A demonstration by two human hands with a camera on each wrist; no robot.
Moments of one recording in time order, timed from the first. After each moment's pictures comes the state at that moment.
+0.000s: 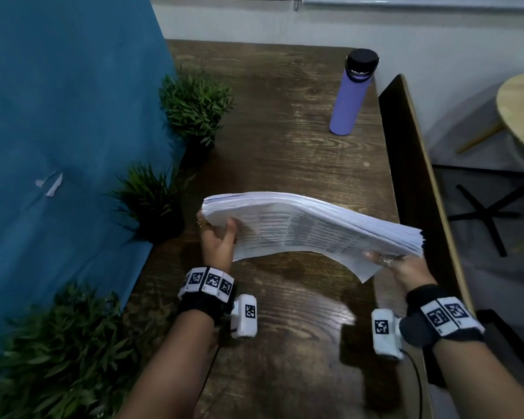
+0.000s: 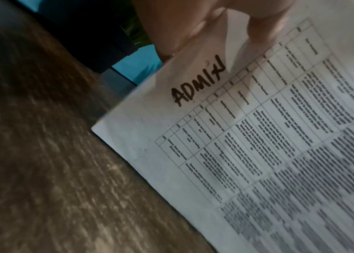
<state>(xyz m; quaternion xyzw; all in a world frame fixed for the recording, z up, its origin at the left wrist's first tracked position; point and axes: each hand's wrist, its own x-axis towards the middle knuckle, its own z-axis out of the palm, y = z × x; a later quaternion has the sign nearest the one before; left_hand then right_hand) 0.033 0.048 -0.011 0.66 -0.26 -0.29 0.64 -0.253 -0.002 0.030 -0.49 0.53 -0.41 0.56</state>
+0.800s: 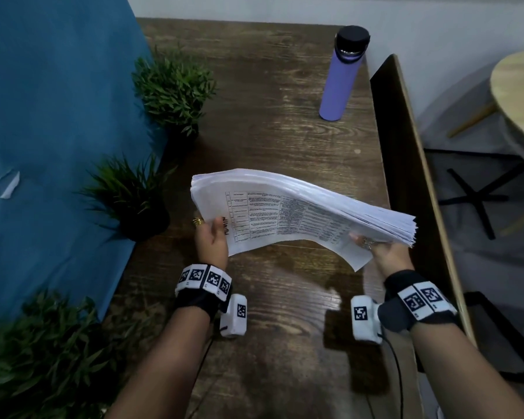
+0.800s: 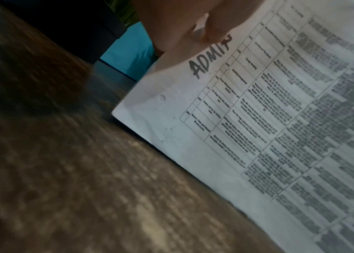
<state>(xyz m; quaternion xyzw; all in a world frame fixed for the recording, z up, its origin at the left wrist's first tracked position) 0.017 0.035 -0.016 0.70 -0.28 -0.28 0.59 -0.252 -0.024 -0.003 -0.48 0.60 -0.39 0.50</state>
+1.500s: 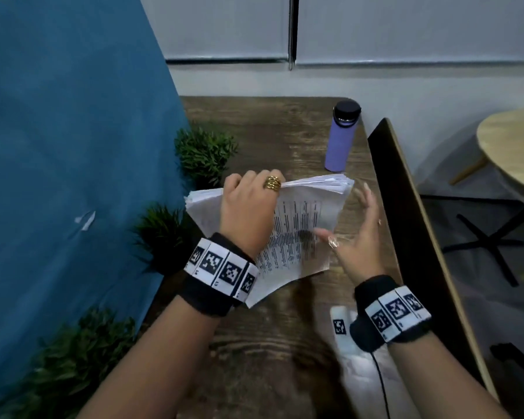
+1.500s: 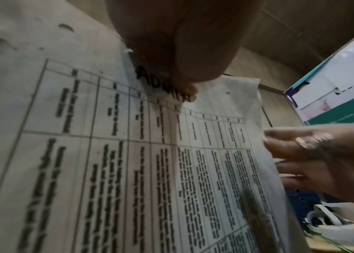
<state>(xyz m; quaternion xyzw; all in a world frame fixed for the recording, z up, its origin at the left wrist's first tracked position) -0.002 0.022 0.155 0.66 -0.68 0.22 0.24 -0.176 -0.012 0.086 -0.61 0.47 -0.50 0.40</state>
